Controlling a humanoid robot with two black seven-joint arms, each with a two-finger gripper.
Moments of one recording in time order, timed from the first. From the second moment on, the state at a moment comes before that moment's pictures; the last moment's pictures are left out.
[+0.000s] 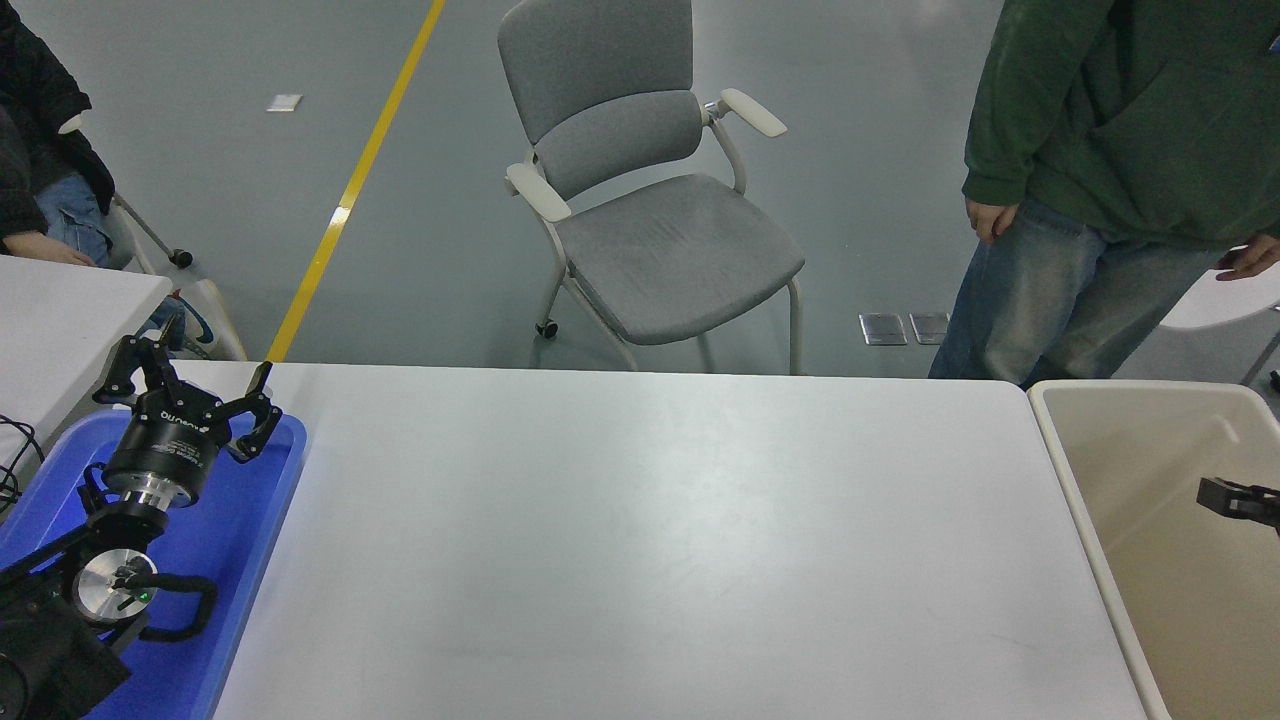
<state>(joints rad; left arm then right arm) -0.56 0.46 -0.57 -0.39 -0.24 -0.70 -0.60 0.75 -0.47 -0.40 -0.06 -0.82 0.02 0.28</state>
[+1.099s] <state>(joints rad) -0.56 0.46 -0.57 -0.39 -0.24 -0.70 -0.60 0.70 -0.68 0.71 0.49 -0.58 0.03 0.19</state>
